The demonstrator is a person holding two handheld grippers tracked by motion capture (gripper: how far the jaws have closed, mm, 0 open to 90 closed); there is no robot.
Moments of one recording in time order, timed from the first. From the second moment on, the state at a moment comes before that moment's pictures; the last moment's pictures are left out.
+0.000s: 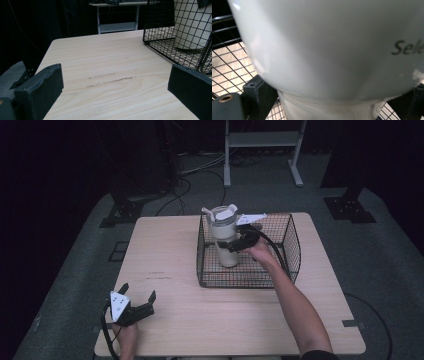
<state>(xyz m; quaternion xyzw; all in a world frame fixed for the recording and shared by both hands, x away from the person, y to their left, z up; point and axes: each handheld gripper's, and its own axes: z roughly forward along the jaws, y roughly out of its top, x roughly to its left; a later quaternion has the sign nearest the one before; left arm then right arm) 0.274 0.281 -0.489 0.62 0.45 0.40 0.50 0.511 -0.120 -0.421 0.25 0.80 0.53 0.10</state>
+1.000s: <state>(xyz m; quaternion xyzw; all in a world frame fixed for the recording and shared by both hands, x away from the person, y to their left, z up) 0.274 0.281 -0.489 0.63 0.45 0.41 0.49 0.500 -0.133 -0.424 0.22 0.82 0.52 0.11</state>
